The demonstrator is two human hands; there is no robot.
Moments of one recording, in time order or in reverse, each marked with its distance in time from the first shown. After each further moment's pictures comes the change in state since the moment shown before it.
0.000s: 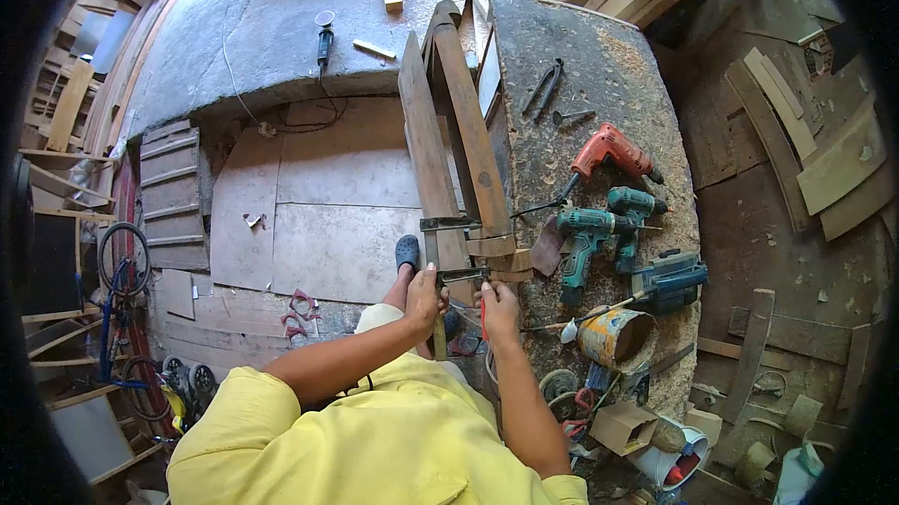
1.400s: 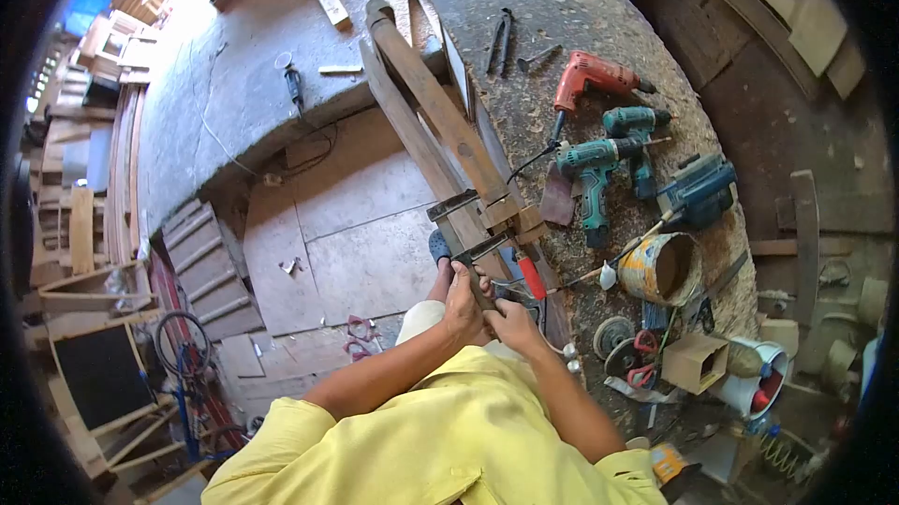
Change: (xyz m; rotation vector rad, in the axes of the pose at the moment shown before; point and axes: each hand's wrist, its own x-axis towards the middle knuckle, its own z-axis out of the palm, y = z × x) left_hand -0.021 -0.030 0.011 -0.184 -0.178 -0.132; right_hand -0.059 0.052 0.000 -0.373 -0.116 -0.075
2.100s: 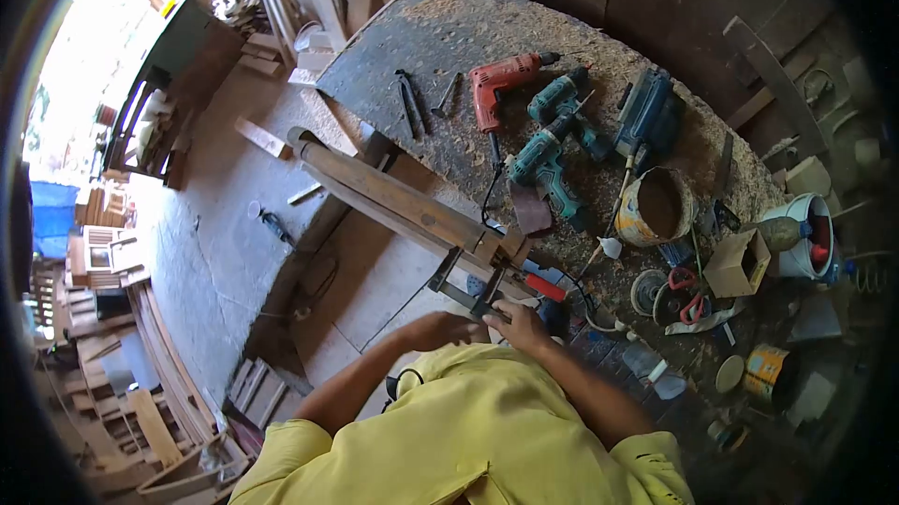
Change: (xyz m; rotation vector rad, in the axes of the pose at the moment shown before) left_hand 0.025 0.189 0.028 1.837 -1.115 -0.202; right_hand 0.033 -0.039 0.043 0.113 0.420 -0.234
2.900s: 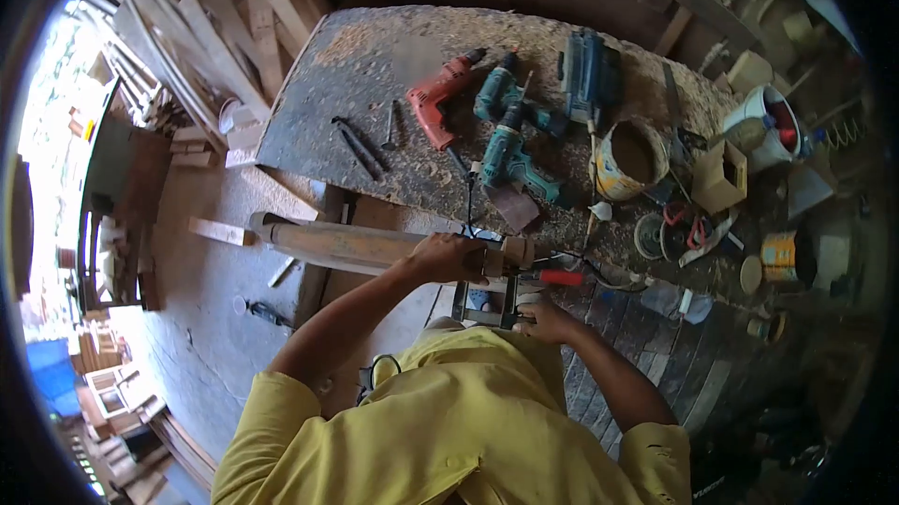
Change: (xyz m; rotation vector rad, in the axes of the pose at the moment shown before) left_hand 0.115 0.048 -0.145 0.914 -0.176 0.357; right_hand -0.001 -0.006 0.006 0.042 -0.096 0.238
